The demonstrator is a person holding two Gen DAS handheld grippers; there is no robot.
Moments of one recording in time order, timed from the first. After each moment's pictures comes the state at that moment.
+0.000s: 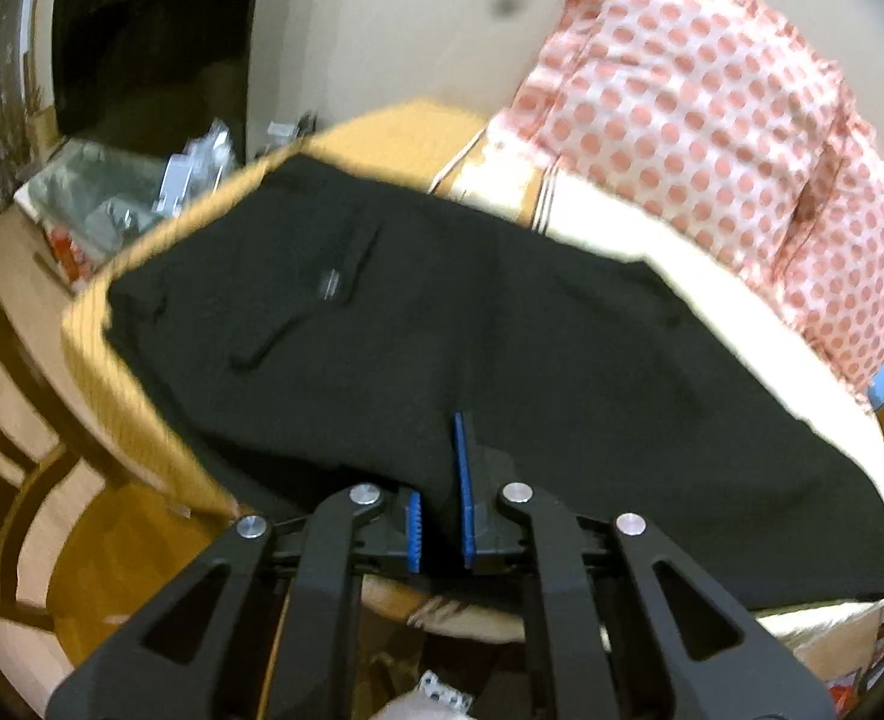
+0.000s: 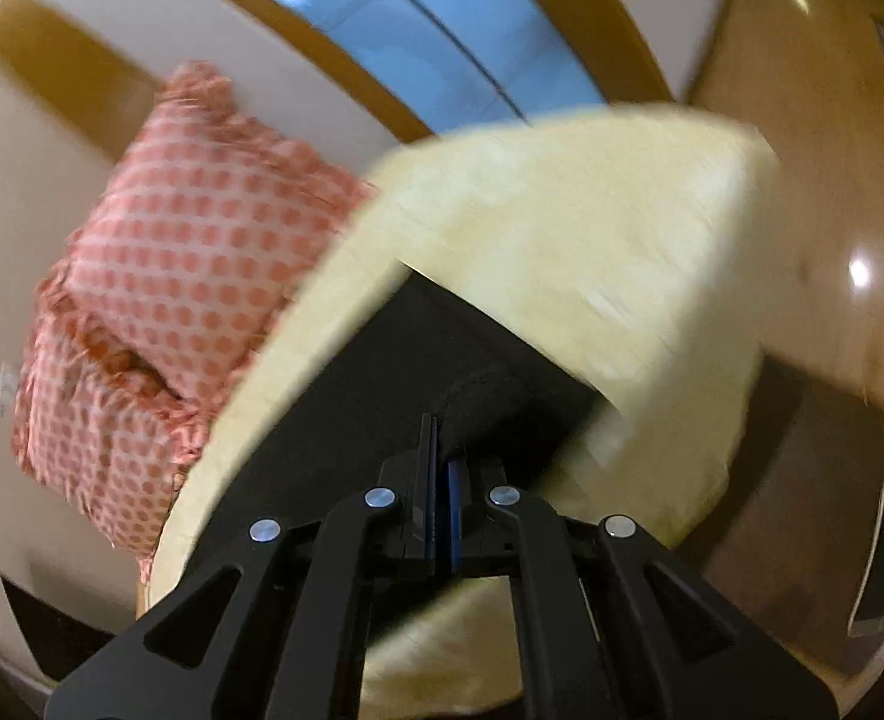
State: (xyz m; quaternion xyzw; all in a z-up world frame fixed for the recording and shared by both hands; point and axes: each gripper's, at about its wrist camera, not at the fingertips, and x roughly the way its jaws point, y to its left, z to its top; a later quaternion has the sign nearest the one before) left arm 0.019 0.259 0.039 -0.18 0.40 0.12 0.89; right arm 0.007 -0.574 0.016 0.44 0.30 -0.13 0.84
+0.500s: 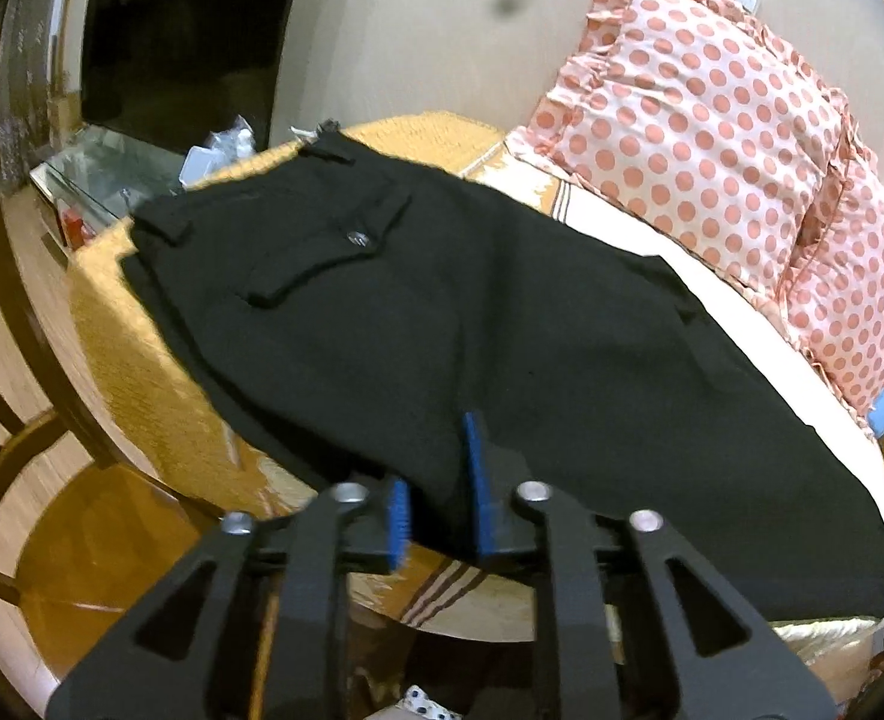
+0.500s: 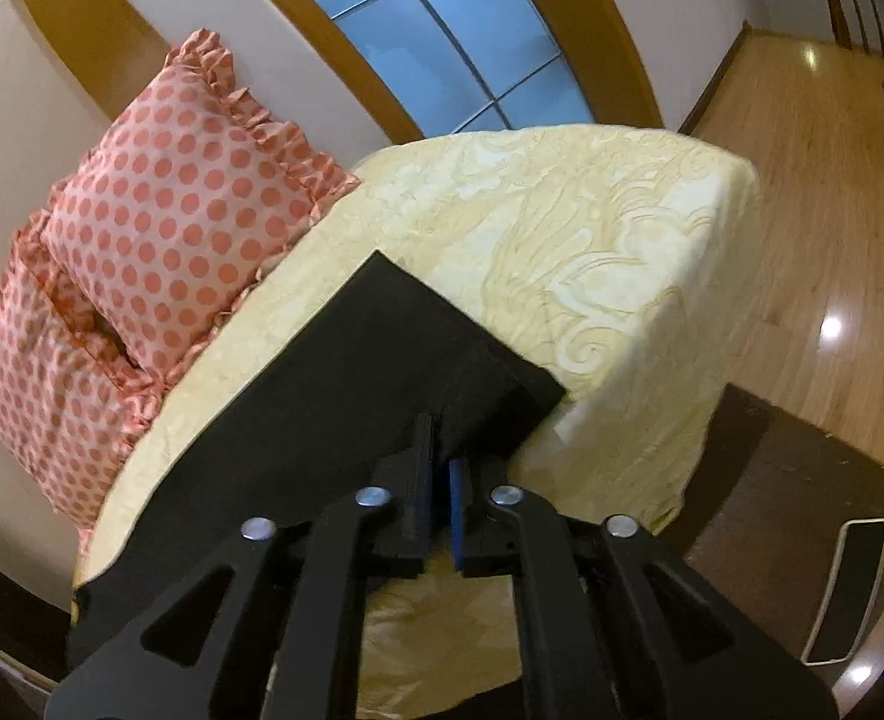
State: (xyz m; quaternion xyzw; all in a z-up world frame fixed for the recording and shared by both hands) left arm -0.009 0.256 0.030 -0.20 0.34 0.15 0.91; right arm 0.007 -0.562 0.019 0.35 0.31 -0.16 0.87
